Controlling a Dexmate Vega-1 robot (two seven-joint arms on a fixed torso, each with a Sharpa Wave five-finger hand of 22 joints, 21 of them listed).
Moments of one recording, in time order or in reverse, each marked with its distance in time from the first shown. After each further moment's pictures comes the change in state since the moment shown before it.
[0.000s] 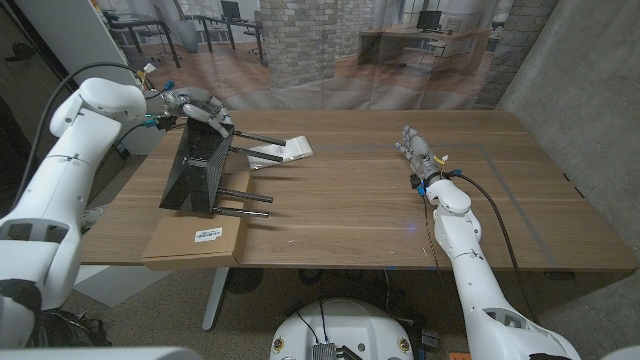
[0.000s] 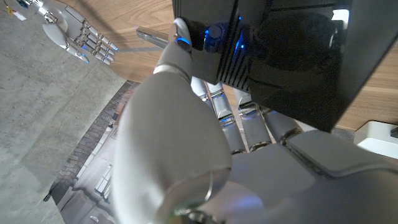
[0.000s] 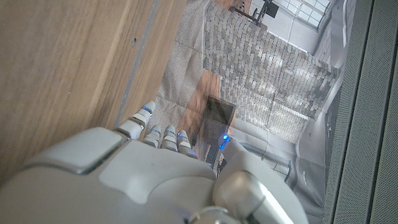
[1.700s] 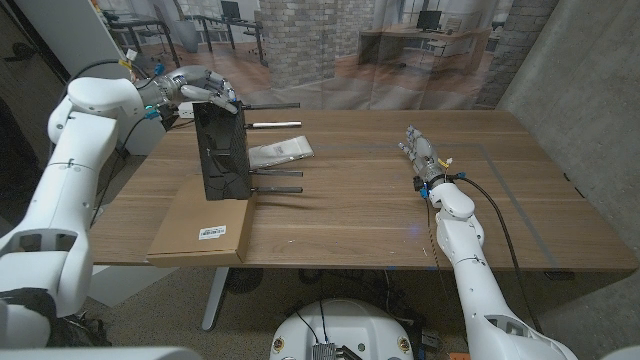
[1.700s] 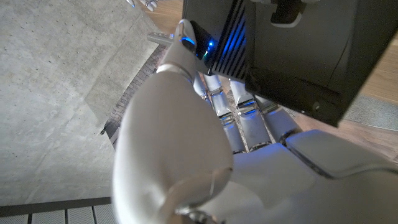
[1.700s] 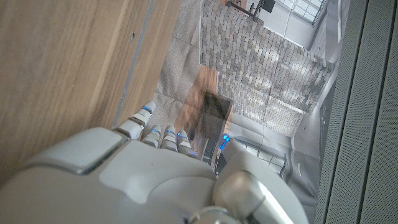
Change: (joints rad) left arm 0.046 -0.075 -0.114 -0.071 -0.224 -0.002 0.021; left_hand 0.014 0.007 0.025 -0.016 0.027 0.018 0.029 0.021 0.161 0.042 -0.013 -0.045 0.038 0.041 -0.038 -0.033 0.027 -0.023 0.002 0.047 -0.023; right arm -0.028 0.010 0.019 -0.027 0.010 0.020 0.007; right_hand 0.000 0.000 0.000 0.000 0.000 0.000 0.000 0.000 0.000 0.000 0.000 0.000 0.000 0.000 0.000 0.000 0.002 0.000 0.000 0.000 0.000
